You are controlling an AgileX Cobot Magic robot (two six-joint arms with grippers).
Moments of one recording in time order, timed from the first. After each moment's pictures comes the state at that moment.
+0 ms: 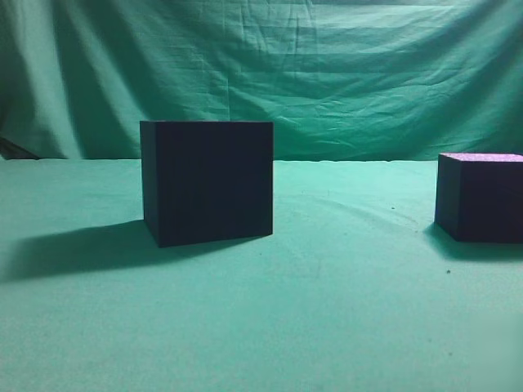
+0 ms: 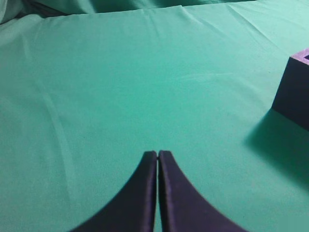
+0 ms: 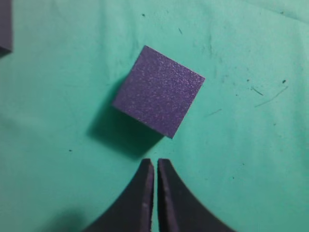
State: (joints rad) left arm -0.17 -0.02 0.02 0.09 0.36 -0.03; right arm 0.45 1.28 -0.88 -0.01 0.91 0.05
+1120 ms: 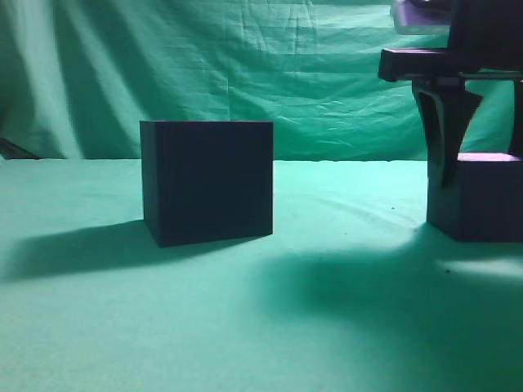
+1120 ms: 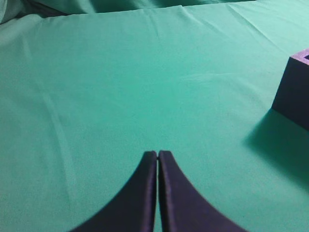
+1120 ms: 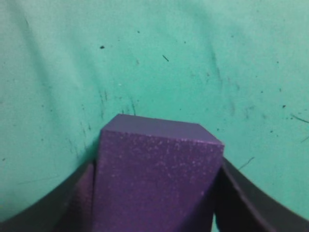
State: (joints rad) left arm -0.17 -0.02 0.02 0.09 0.36 -0.03; right arm 0.48 1.65 -0.96 -0.14 0.74 0.43
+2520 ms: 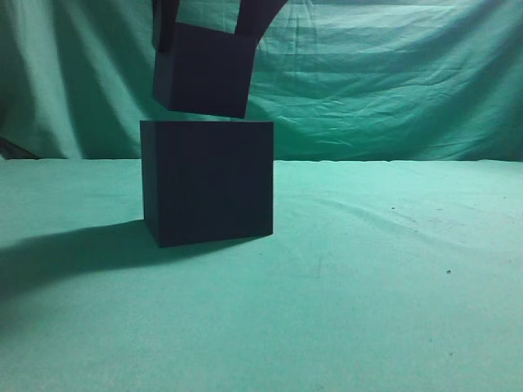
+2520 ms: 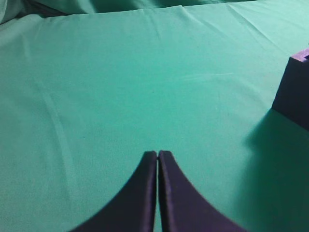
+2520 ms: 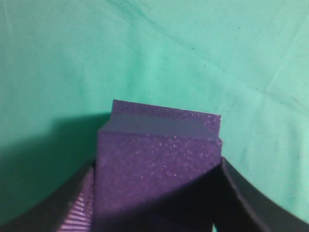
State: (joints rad) left arm -0.17 -0.02 0.02 0.09 0.36 -0.03; right arm 0.86 1.79 -1.47 -0.09 0.88 0.32
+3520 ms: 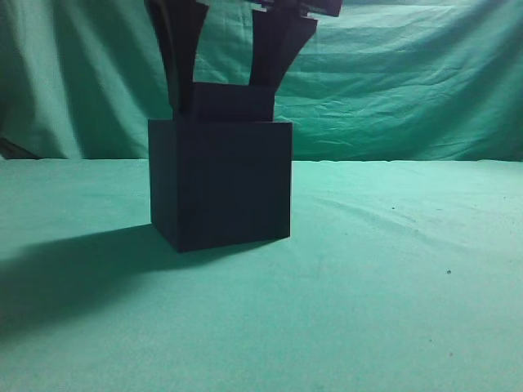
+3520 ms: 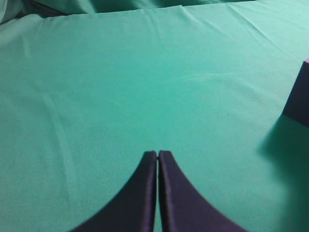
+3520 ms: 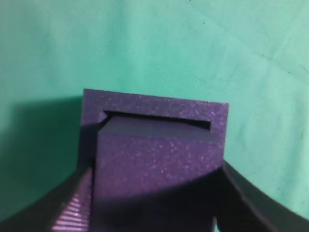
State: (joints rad) left arm -0.17 -0.02 0.02 0.09 0.36 -0.03; right arm 0.86 1.87 -1.48 -0.09 0.96 0.27
